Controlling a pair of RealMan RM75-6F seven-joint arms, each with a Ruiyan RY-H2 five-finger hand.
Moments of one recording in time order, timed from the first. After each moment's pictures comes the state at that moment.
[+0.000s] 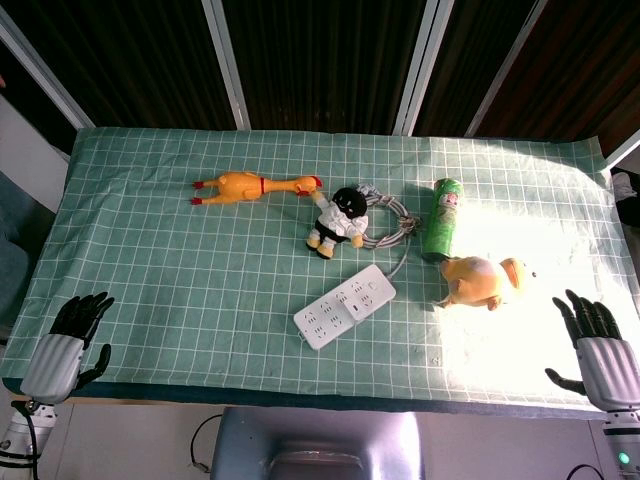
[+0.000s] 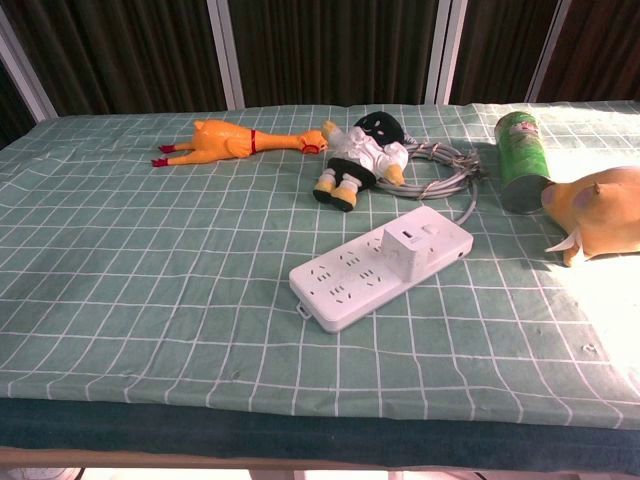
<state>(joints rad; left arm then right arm) -0.17 -1.27 0.02 -1.38 1.63 1.49 -0.14 0.04 -1.07 0.02 -1.63 -1.48 1.44 -0.07</state>
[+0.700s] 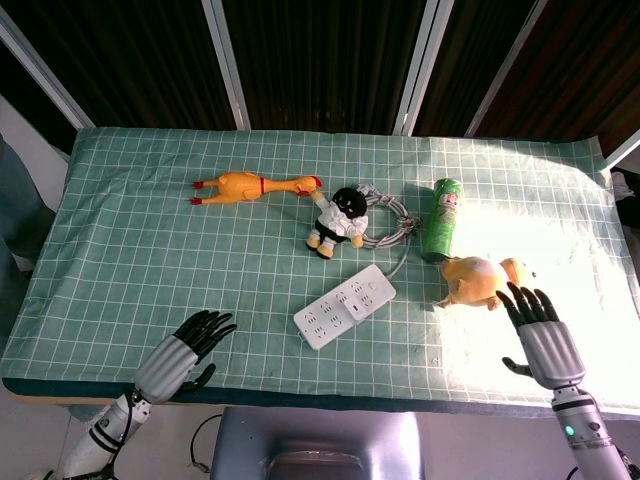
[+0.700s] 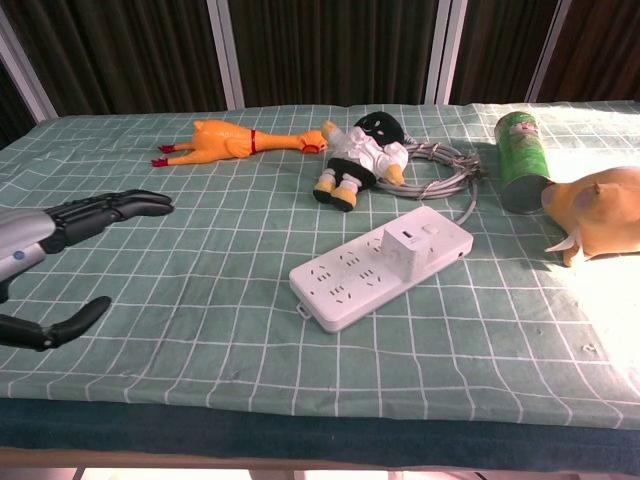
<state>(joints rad) -0.40 -1.46 0.05 -1.45 1.86 1.30 -0.08 0.17 -1.21 0.05 -1.58 -1.50 1.29 -0.21</state>
